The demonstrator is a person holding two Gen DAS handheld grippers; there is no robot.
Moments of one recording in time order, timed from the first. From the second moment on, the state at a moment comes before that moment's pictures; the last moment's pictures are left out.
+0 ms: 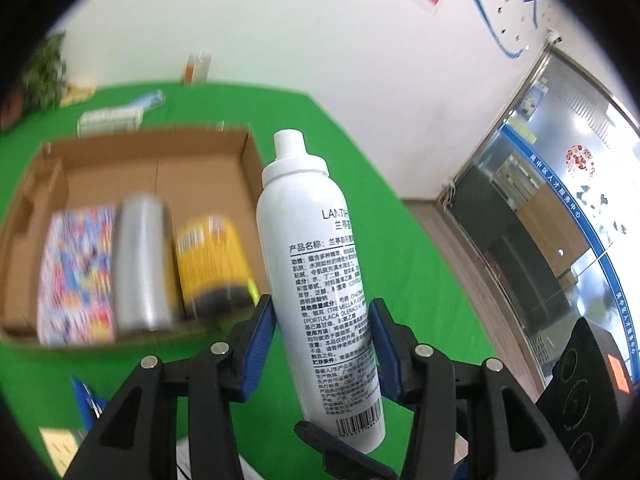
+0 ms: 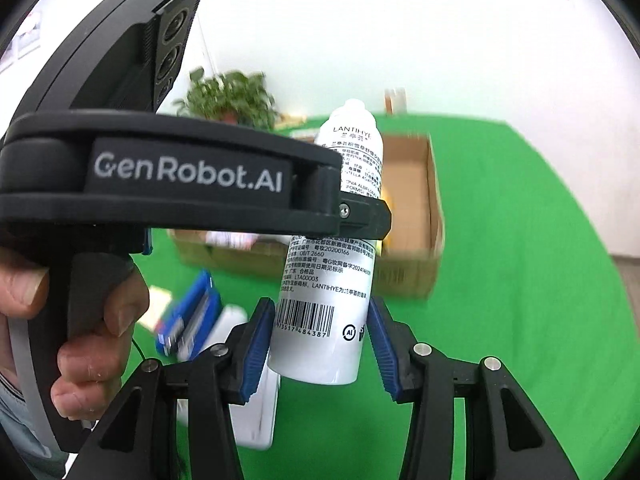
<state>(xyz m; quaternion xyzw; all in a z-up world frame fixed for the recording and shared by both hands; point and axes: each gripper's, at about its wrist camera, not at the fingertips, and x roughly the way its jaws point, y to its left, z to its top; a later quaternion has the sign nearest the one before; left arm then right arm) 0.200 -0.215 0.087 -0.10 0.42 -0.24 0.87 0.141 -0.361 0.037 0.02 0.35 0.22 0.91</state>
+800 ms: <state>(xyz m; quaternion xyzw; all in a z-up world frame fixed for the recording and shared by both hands) 0.375 -0.233 0.024 -0.11 0.54 -0.22 0.80 0.378 -0.367 0.011 0.04 0.49 0.22 0.84</state>
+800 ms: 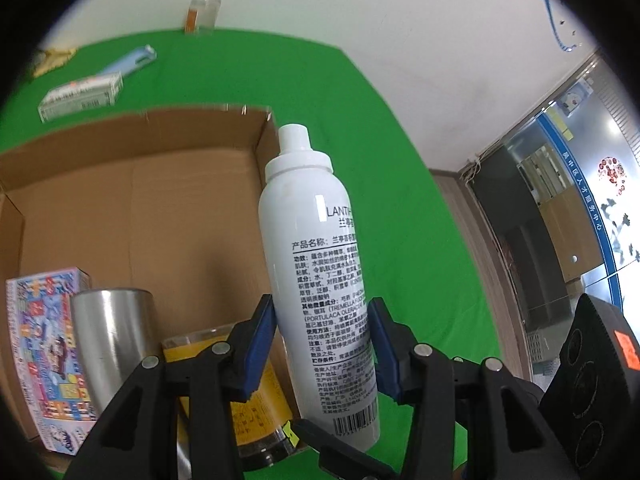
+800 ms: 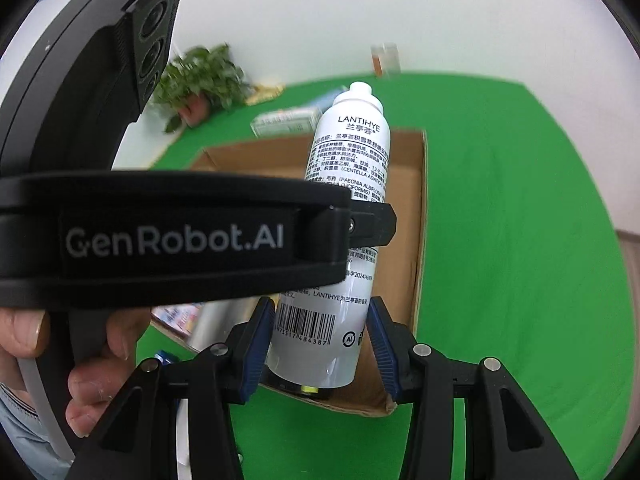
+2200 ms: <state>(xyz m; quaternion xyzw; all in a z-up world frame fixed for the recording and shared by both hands) 0.035 -0.052 0.089 -0.02 0.25 0.07 0.96 0.122 -0.317 -0.032 0.00 0.35 0.11 0.93</state>
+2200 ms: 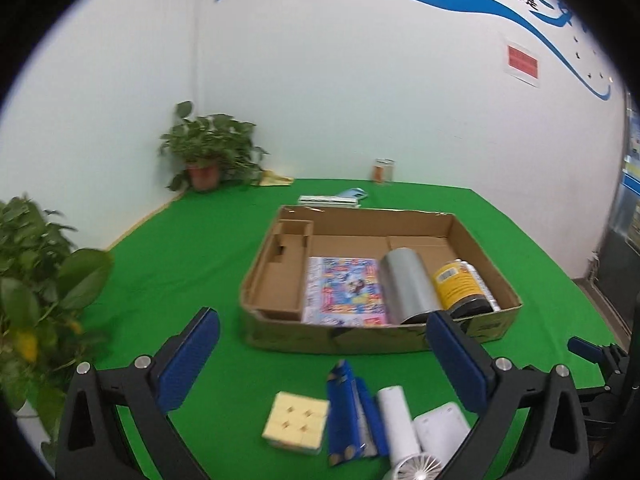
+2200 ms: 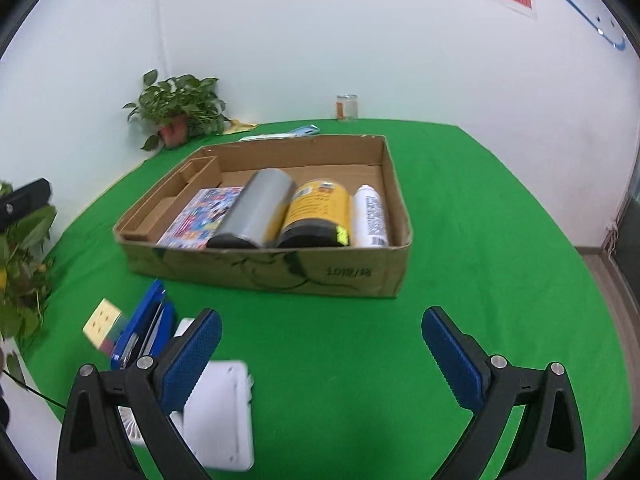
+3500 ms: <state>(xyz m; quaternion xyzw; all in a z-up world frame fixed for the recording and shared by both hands) 0.003 -0.081 -0.027 -0.15 0.41 -0.15 0.89 0.058 -0.261 -0.132 -0.04 0.42 0.25 0.87</state>
